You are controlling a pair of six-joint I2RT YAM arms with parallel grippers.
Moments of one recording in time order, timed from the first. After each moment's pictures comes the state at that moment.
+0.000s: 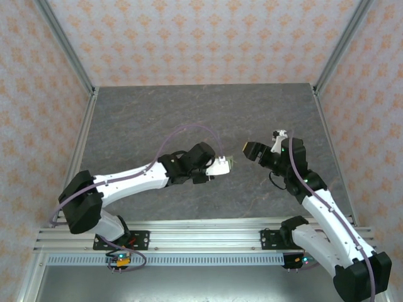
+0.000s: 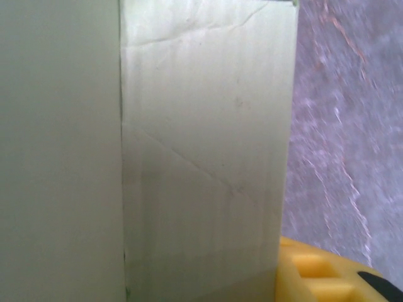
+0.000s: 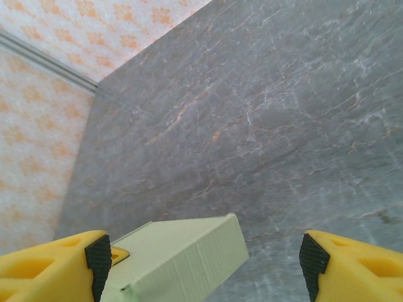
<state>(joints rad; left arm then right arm) -0.92 1.52 1.06 -0.46 -0.14 0.58 0.31 0.79 0.64 -0.34 -0.26 0.64</state>
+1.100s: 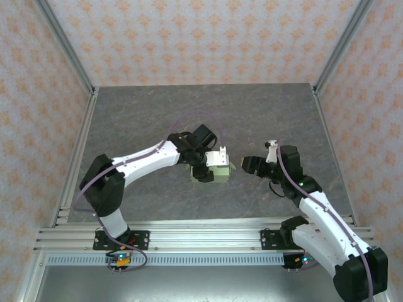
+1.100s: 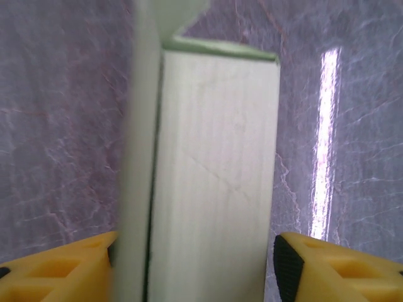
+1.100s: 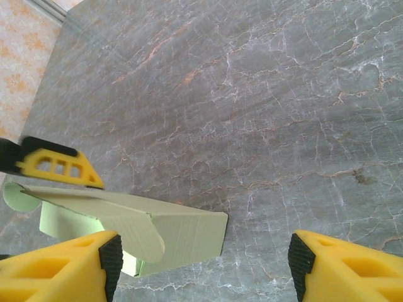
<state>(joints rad) -0.76 1.71 1.31 -0.73 0.24 0.63 0.31 0.80 0.52 -0.35 -0.32 0.49</state>
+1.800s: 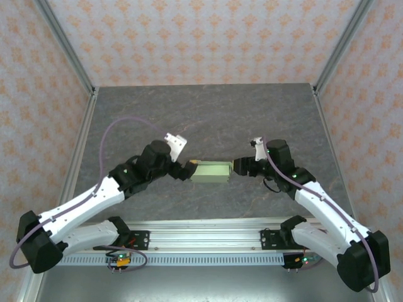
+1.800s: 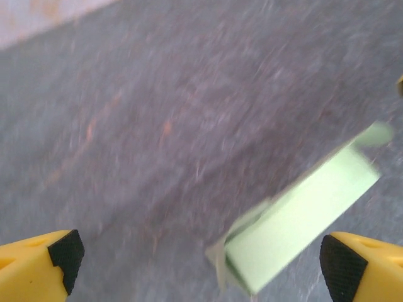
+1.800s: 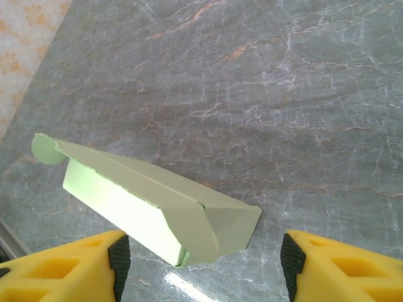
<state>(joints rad) -0.73 1.02 0.78 -0.40 -0.16 -0.13 0.43 0.92 0.62 -0.38 -0.35 0.35</state>
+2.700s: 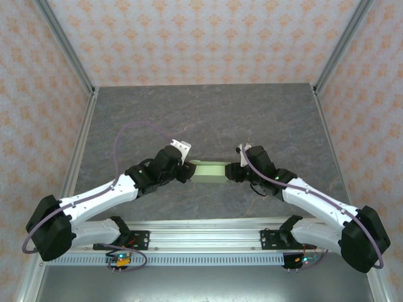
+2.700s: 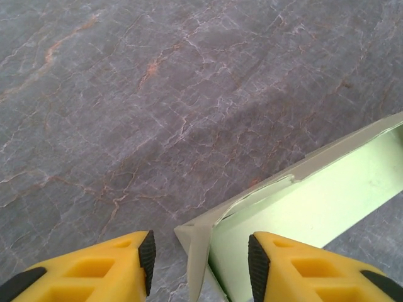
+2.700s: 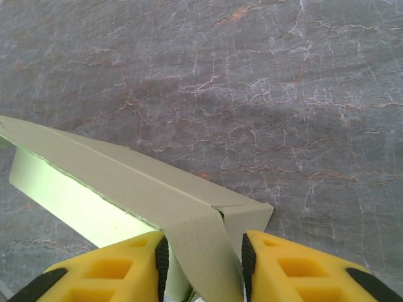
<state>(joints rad) -0.76 1.18 0.74 -0.28 -0.15 -0.29 0.66 1.06 0.59 -0.26 -0.10 0.46</state>
